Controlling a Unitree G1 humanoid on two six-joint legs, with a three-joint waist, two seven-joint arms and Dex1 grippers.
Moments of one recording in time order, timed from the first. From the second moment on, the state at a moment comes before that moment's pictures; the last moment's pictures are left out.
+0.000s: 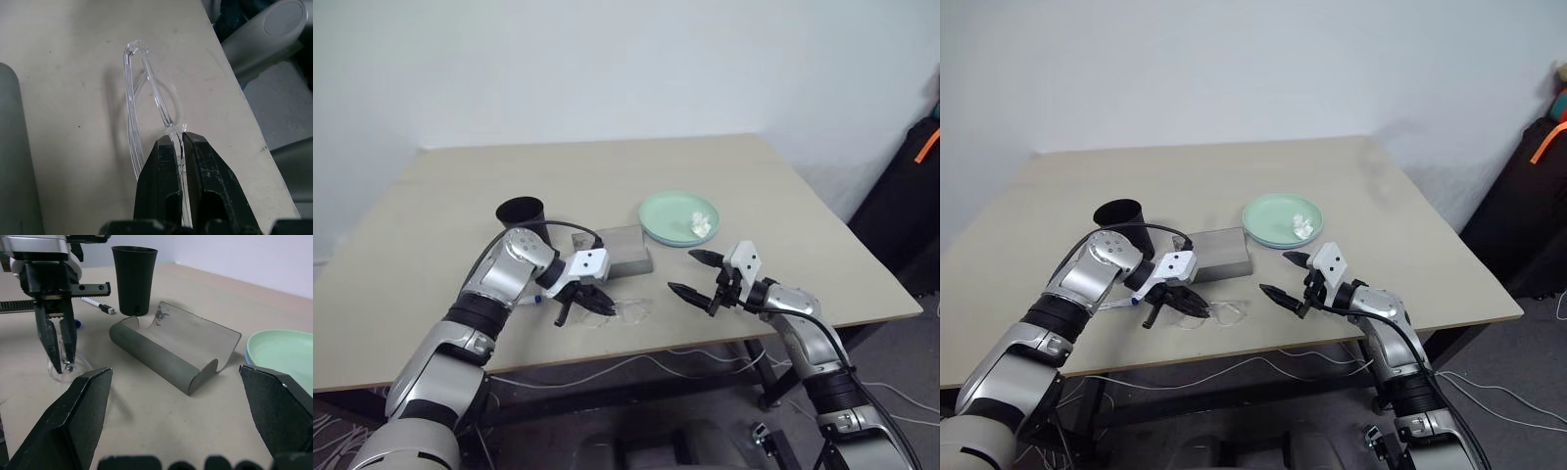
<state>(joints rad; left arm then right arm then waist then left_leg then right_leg) -0.74 0.61 -0.40 0.55 0.01 0.08 -1.57 -0.33 -0.31 0.13 0.13 0.23 0.10 0.89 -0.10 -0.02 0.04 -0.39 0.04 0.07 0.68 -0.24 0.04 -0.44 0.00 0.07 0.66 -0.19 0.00</state>
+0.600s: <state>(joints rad) -0.98 0.59 -0.26 0.80 0.01 -0.04 -1.37 -0.36 -0.31 0.14 0.14 0.24 0.10 0.94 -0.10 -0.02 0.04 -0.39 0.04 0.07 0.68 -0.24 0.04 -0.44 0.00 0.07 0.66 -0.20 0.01</state>
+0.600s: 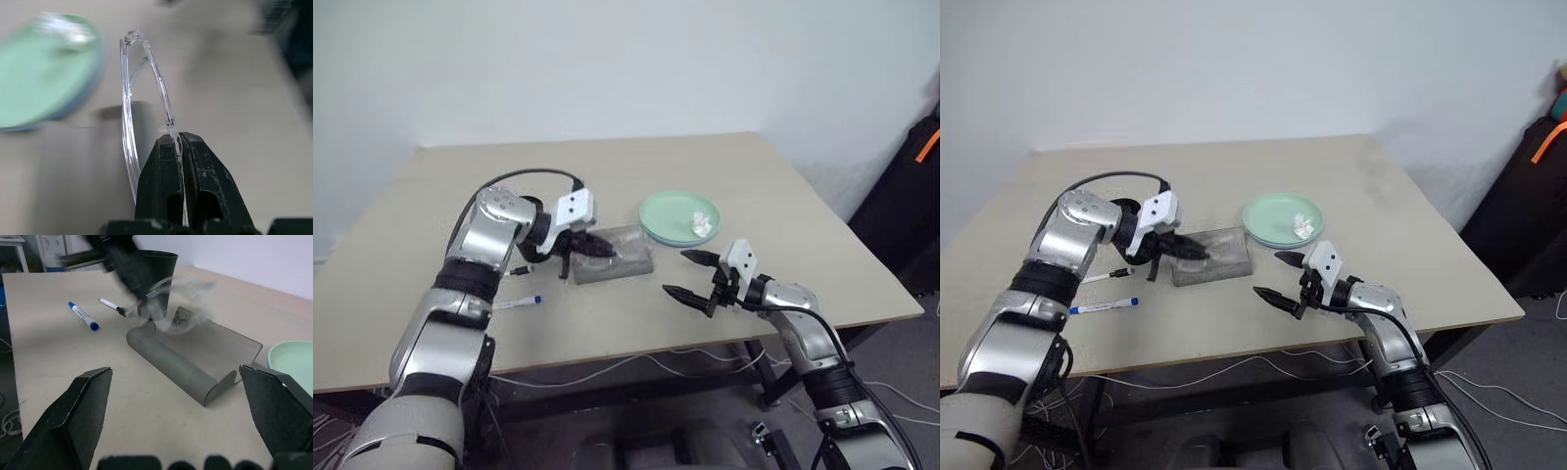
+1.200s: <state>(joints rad) -1.07 0.45 -0.29 1.27 0.23 -0.34 -1.14 -0.37 -0.29 0.16 0.15 0.23 0.10 0.92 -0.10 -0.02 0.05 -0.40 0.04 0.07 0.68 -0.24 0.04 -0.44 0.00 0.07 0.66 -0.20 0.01</state>
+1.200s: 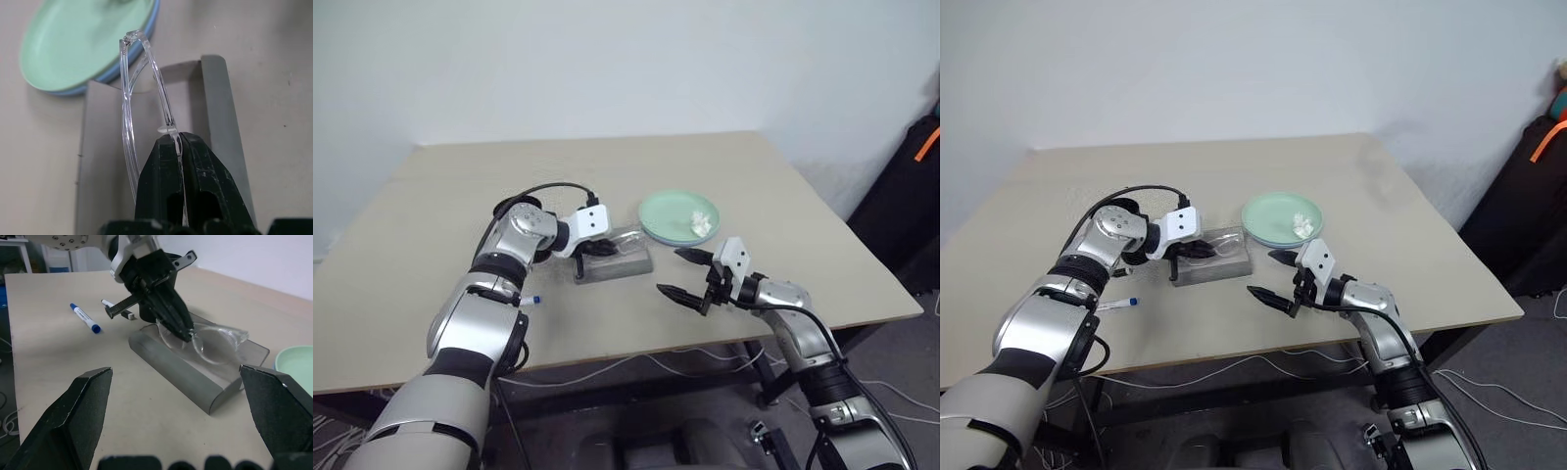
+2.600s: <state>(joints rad) -1.07 0.44 -0.20 1.26 0.21 -0.14 -1.31 -0.35 -0.29 0.18 0.13 0.23 0.10 0.89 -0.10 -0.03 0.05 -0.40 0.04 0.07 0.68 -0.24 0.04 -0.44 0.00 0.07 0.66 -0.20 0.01</state>
